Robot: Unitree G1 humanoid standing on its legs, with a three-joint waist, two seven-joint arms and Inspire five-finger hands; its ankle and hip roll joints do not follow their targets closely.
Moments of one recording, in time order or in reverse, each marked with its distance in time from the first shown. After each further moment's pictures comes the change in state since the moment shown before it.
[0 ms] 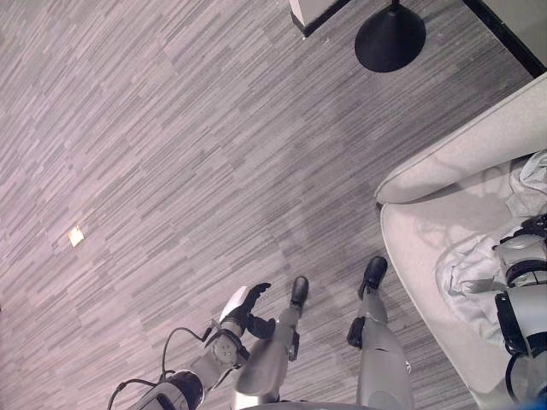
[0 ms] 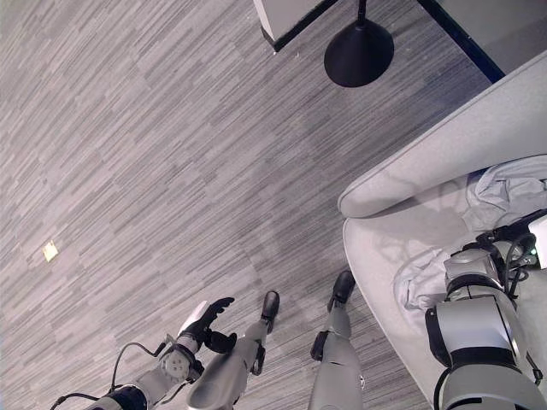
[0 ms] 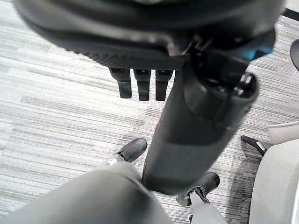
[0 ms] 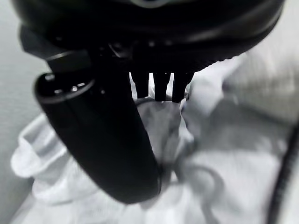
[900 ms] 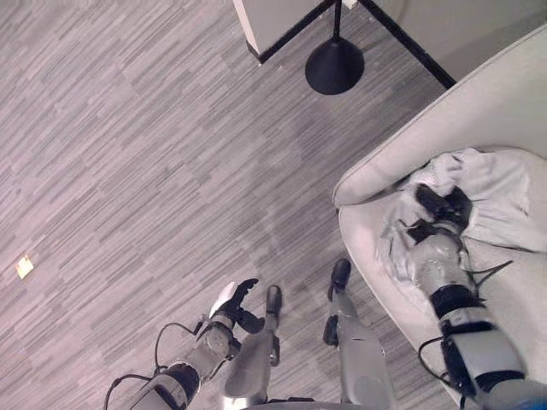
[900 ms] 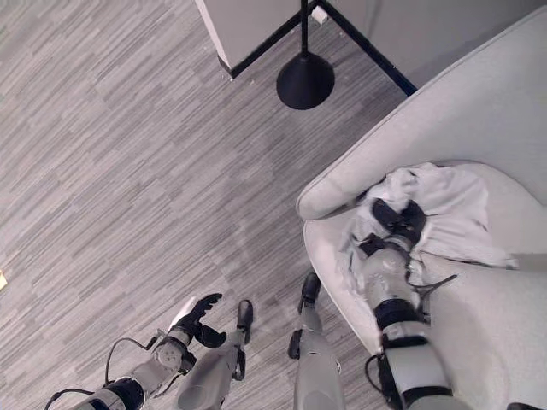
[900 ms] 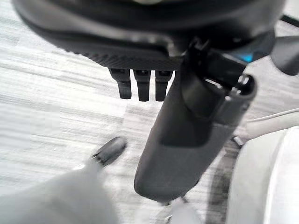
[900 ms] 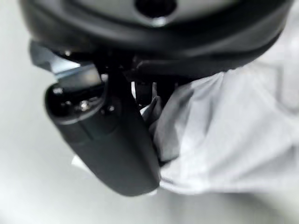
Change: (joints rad) left arm -0.043 0.001 0.109 0.039 0.045 0.019 -0.025; right arm 0.375 0.377 -0.130 -0.865 0.656 -0.304 0.171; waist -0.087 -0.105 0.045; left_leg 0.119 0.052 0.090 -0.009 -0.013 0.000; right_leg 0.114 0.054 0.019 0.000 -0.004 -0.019
